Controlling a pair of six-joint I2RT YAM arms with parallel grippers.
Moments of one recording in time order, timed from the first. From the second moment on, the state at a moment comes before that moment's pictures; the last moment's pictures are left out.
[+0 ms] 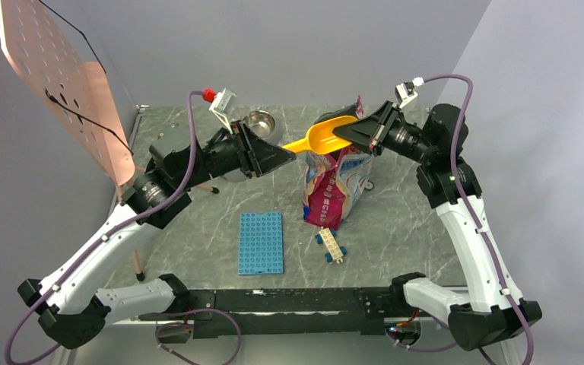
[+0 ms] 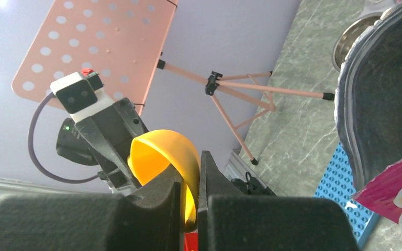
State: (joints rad) left arm -0.75 1.07 1.34 -0.21 0.36 -0.79; right arm 0.24 1.08 1.31 -0.28 -0.74 1.08
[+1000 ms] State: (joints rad) left arm -0.57 1.14 1.53 -0.47 0.59 -0.62; right arm 0.25 1.16 1.45 -0.55 -0.69 0.98
